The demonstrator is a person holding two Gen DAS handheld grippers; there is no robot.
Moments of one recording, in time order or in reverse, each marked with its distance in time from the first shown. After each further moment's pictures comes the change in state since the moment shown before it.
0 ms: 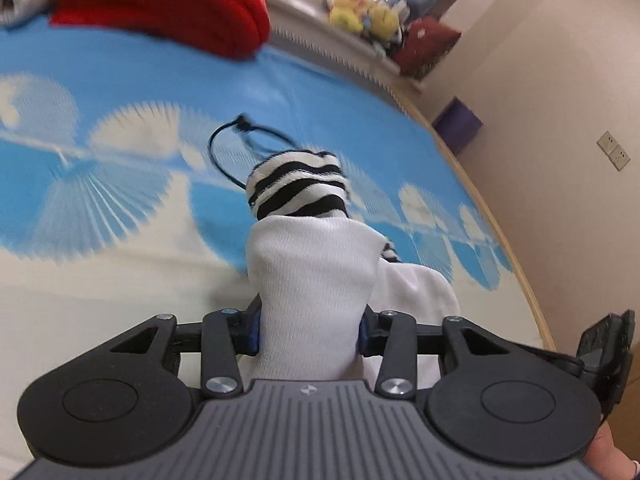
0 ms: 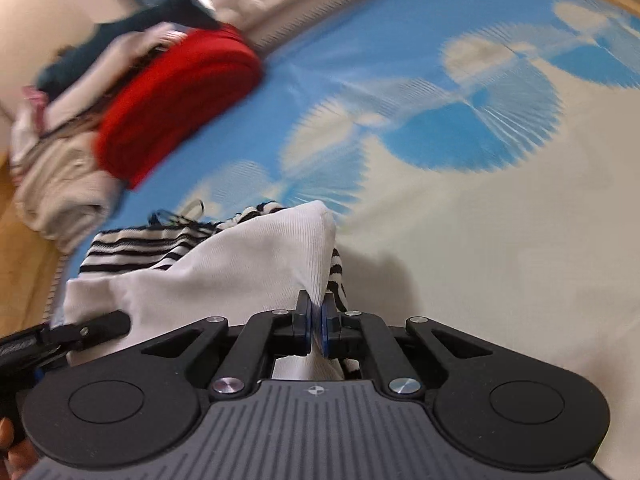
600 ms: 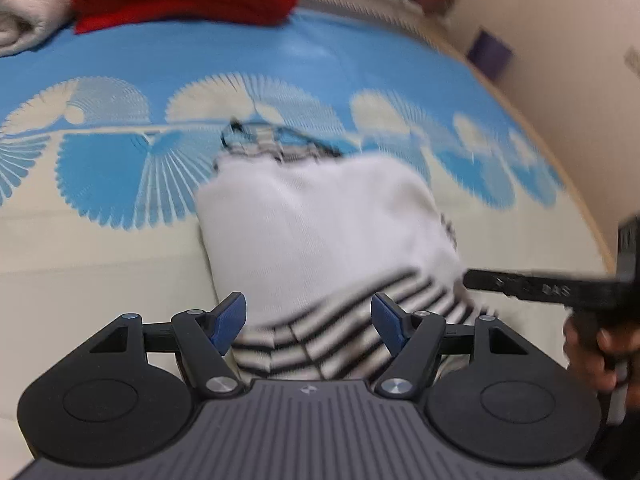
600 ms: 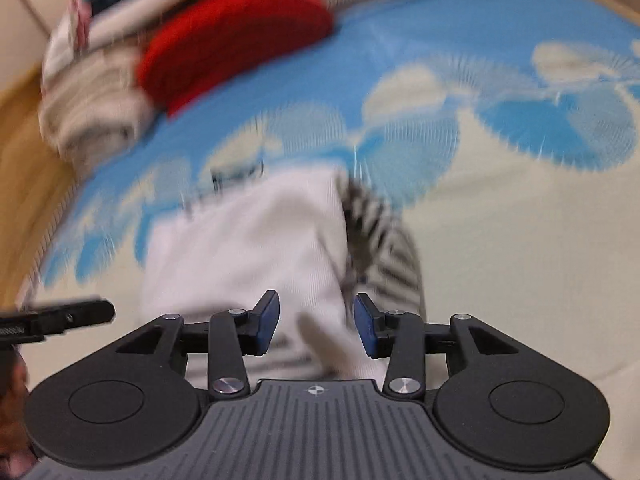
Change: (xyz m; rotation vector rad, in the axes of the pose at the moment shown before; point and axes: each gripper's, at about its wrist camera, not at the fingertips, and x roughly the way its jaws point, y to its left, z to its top) left arm -0.036 0.043 -0.039 0.187 0.179 0.173; right arm 0.049 0.055 -0.033 -0.216 0.204 -0.061
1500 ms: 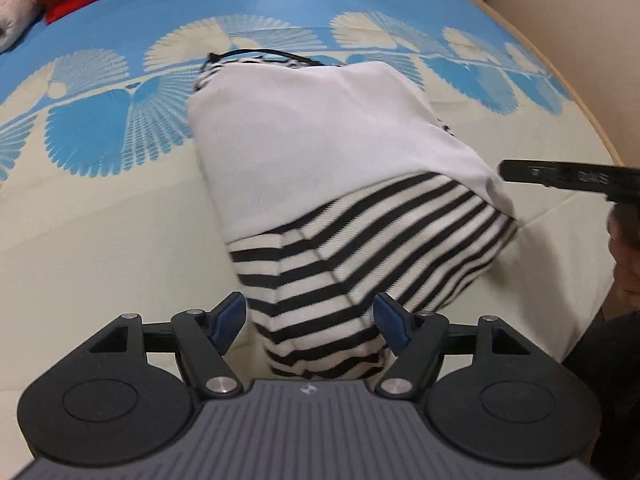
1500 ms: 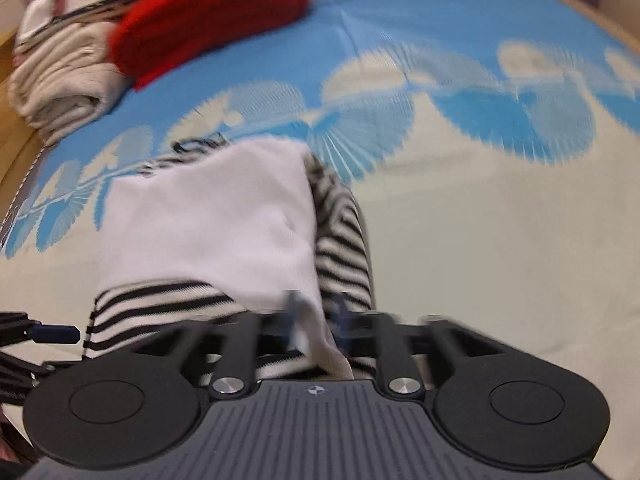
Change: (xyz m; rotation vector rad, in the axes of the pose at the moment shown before) left arm 0.006 -0.022 -0.031 0.110 0.175 0.065; right arm -0.029 0.003 -0.004 -0.061 -0.059 -0.089
